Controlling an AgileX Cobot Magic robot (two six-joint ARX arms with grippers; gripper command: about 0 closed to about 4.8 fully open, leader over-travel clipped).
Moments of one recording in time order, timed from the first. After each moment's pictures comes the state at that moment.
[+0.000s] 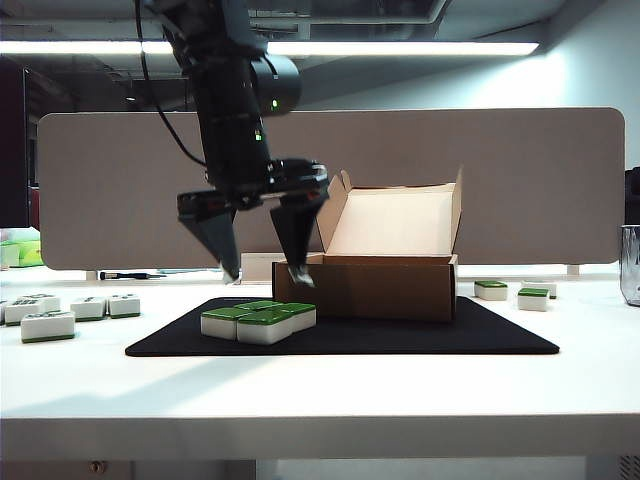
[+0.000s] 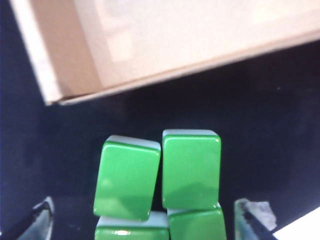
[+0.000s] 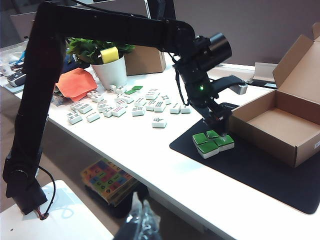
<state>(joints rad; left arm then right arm) -0.52 2.10 1.83 -0.97 0.04 0.05 0.02 0.01 1.00 -1.12 -0.78 0.08</state>
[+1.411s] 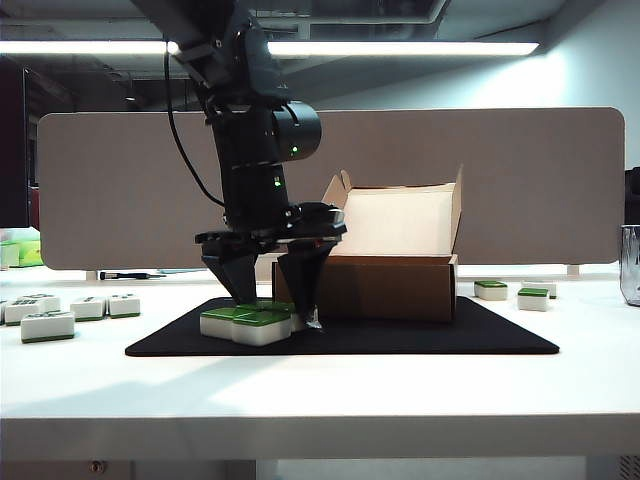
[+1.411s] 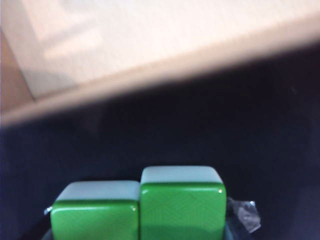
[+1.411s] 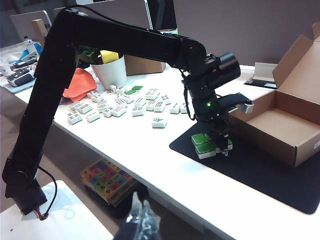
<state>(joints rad) -0.55 2.18 1.82 -0.94 0.04 0.05 0.02 0.01 1.00 -1.12 -0.78 0.08</state>
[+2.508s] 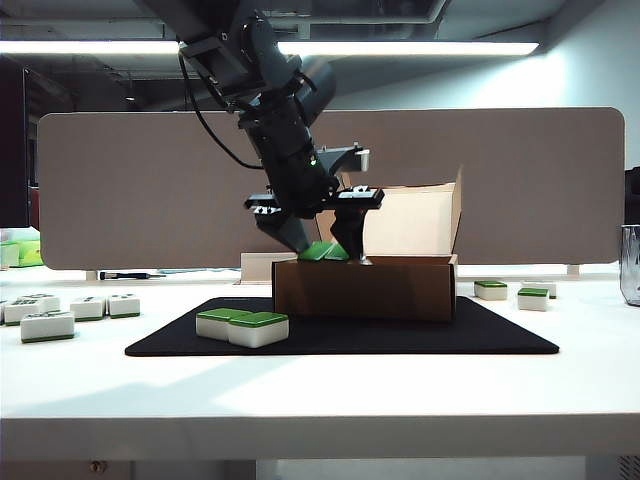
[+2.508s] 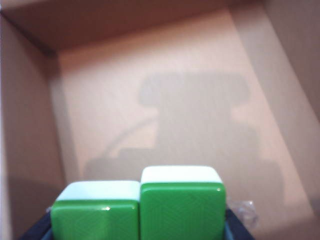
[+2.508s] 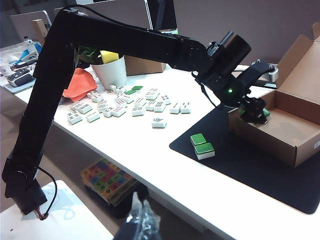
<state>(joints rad) -0.57 2.18 1.82 -0.46 -0.02 0.05 0.02 0.01 1.00 -1.12 -0.78 0.08</state>
